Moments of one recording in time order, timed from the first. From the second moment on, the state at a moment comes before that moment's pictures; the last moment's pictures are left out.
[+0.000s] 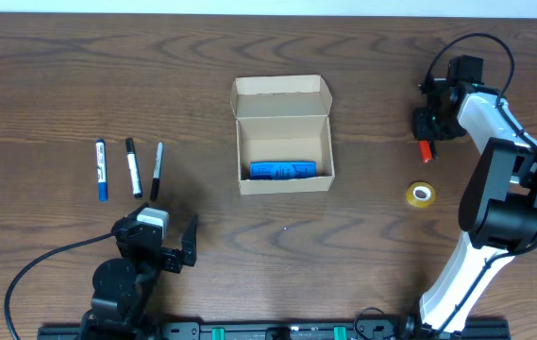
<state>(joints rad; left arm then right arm) -0.22 0.01 0.13 -0.44 0.07 -0.04 -0.20 2.13 1.49 -0.66 -0.02 -0.21</state>
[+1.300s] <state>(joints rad) -0.22 0.01 0.13 -0.44 0.07 -0.04 0.28 1.89 1.76 -0.81 -0.17 -0.44</state>
